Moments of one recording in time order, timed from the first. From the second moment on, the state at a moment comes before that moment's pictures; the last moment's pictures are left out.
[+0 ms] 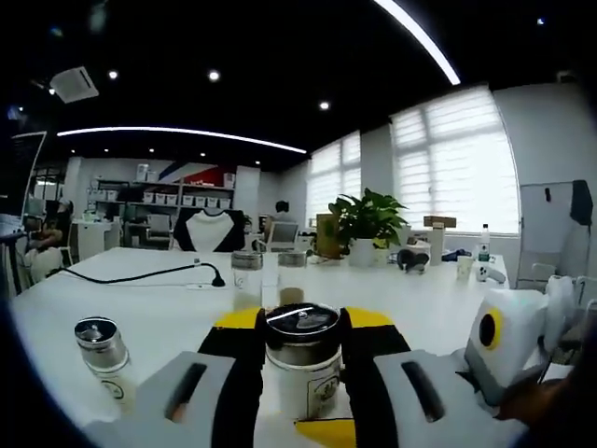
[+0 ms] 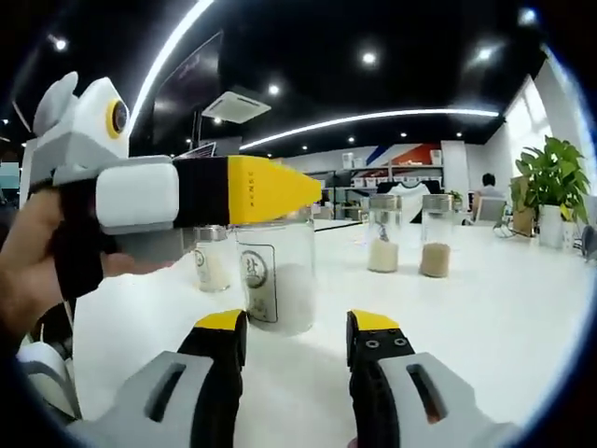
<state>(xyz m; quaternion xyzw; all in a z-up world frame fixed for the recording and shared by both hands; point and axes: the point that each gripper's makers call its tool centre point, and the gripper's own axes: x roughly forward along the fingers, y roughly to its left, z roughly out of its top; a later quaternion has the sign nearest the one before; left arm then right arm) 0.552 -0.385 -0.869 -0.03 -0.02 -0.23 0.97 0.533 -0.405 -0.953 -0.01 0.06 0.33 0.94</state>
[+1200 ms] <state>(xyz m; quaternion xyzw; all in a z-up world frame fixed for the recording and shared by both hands) 0.580 -0.336 -0.899 0.01 0.01 -0.16 0.99 0.523 -0.440 -0.950 -0.02 0.08 0.31 0.95</state>
